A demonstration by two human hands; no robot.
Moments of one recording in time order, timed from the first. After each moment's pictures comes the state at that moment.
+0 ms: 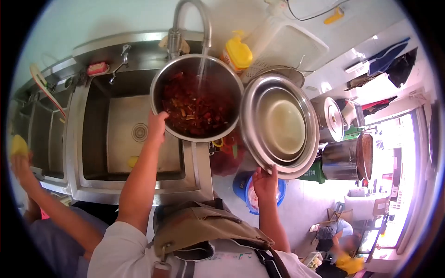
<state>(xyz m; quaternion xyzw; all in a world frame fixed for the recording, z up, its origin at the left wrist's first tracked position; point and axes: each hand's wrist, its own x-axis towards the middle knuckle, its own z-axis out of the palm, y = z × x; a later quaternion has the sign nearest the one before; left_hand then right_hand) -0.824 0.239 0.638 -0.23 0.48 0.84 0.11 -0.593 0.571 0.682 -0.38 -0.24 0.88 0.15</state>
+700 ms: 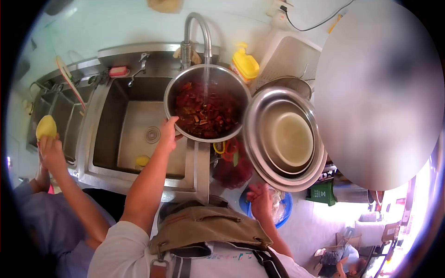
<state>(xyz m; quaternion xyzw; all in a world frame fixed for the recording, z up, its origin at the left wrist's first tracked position) -0.795 0.271 0.667 -0.26 0.52 0.81 0.10 -0.548 0.592 0.664 -0.35 -0.45 0.82 0.01</state>
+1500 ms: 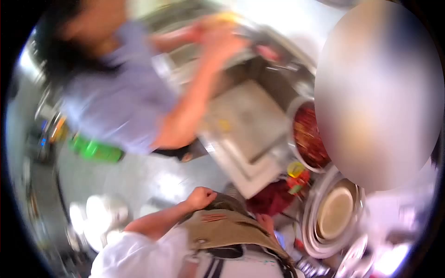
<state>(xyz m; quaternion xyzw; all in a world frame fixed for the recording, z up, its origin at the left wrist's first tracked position) -0.403 0.284 0.602 -0.25 0.84 0.48 0.07 -0.552 0.613 0.546 0.28 -0.88 0.21 -0.31</state>
